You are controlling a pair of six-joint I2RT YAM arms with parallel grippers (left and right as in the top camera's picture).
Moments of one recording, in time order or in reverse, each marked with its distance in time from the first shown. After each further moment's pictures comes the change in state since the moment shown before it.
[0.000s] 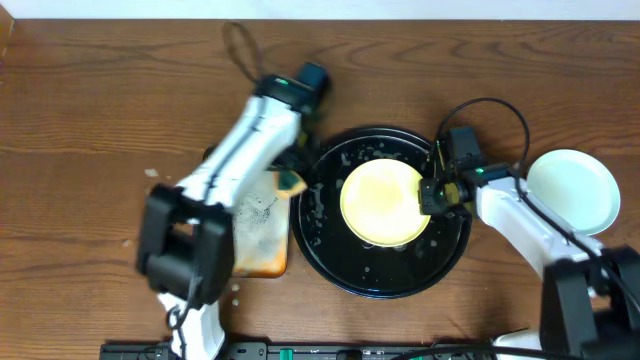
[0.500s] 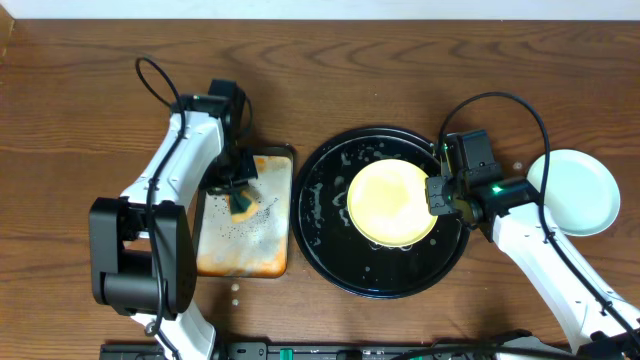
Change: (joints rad) left arm 0.246 -0.085 -0.310 0.116 0.119 0.134; right arm 0.055 -0.196 0.000 -0.062 0.103 -0.066
